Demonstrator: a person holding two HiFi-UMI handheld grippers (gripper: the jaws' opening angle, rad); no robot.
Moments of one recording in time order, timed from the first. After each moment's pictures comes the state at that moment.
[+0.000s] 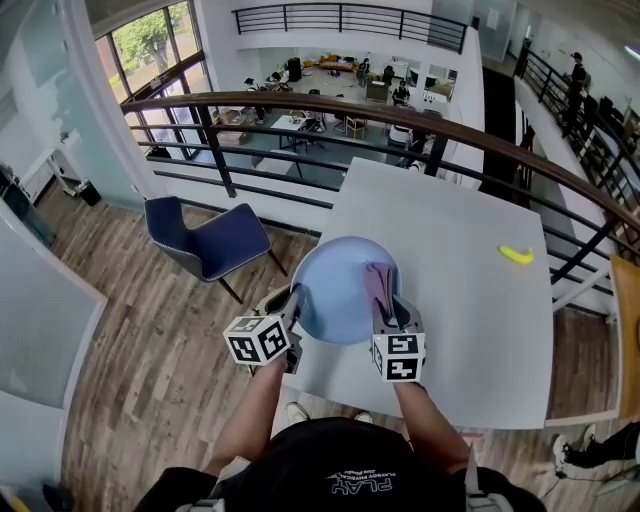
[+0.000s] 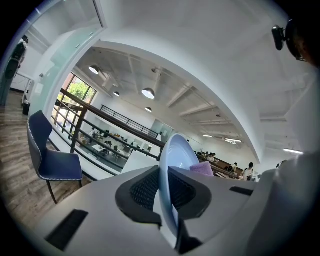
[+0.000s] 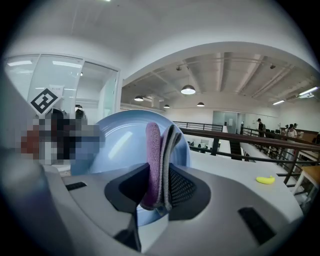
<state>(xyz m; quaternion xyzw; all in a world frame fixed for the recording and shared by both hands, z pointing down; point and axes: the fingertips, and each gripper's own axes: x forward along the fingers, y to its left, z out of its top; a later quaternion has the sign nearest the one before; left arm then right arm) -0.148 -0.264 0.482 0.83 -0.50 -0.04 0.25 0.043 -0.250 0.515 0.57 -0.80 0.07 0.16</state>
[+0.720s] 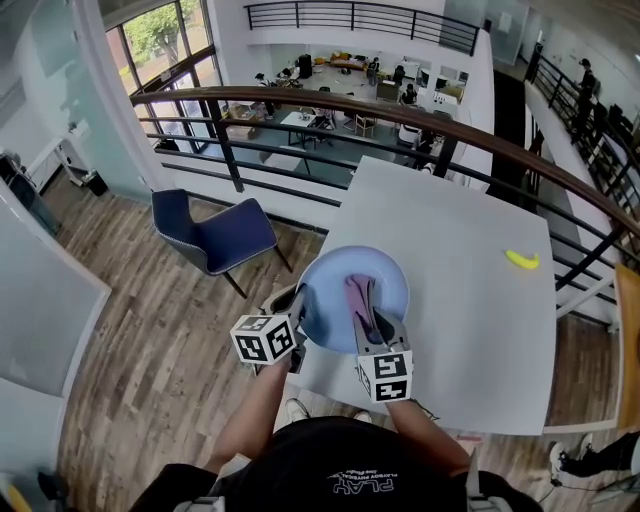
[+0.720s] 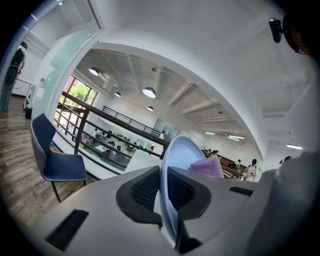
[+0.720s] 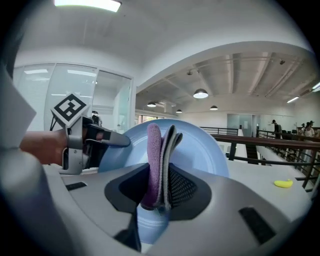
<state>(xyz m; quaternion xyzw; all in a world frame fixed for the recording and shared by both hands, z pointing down) -0.148 -0.259 0.489 0.82 -0.51 -0.03 0.24 -0.013 -0.212 0.508 0.51 -0.85 0.05 0.14</state>
